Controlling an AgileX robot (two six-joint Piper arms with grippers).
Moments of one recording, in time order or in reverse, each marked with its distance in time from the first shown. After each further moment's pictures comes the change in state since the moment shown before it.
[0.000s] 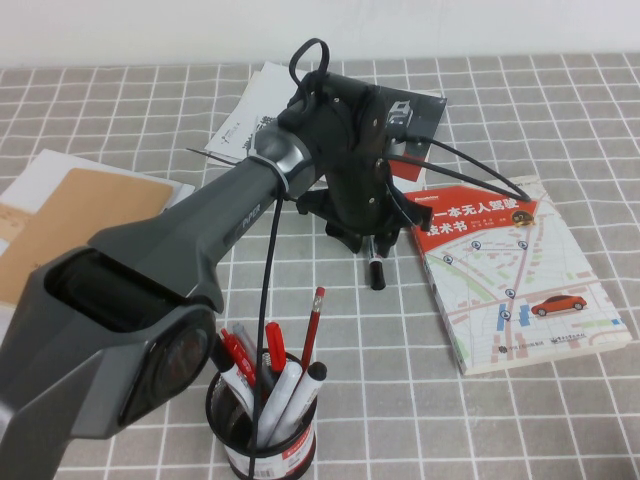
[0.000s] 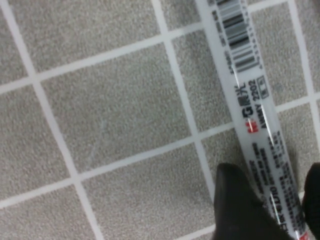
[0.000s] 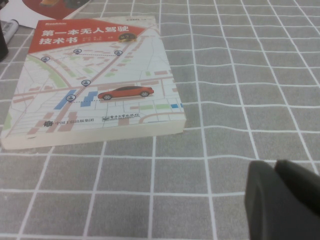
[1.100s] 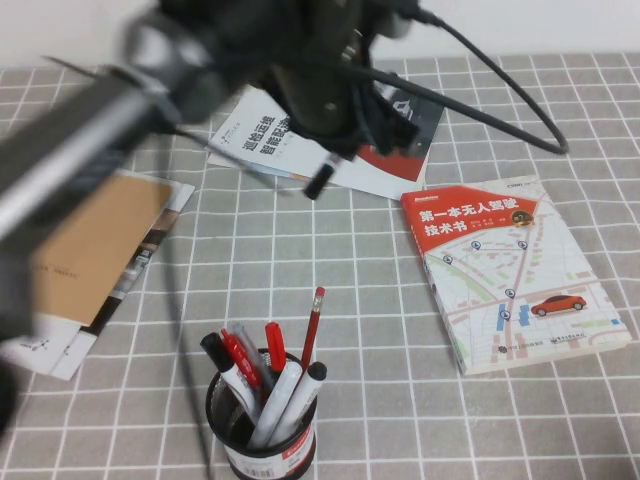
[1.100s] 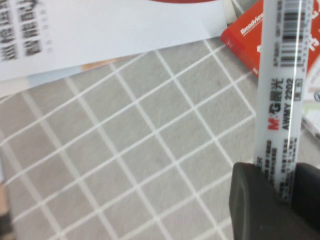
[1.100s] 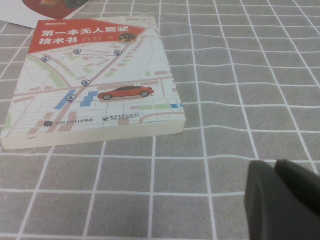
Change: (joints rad) right arm 0.000 0.000 0.000 0.000 0.000 0.000; left arm -0.064 -0.491 0.246 0.204 0.014 0.180
